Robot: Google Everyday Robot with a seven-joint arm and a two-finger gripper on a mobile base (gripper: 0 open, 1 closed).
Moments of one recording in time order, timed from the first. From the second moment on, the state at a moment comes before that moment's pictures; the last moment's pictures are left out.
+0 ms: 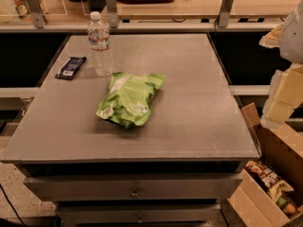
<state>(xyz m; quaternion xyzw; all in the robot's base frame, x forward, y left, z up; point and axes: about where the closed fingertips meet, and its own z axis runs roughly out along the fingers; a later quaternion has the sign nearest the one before) 0.438 -0.216 0.977 -0.60 0.78 -0.04 0.16</state>
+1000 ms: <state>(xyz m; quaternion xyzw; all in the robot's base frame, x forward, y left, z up) 0.478 -0.188 0.985 -0.62 0.75 0.00 0.23</state>
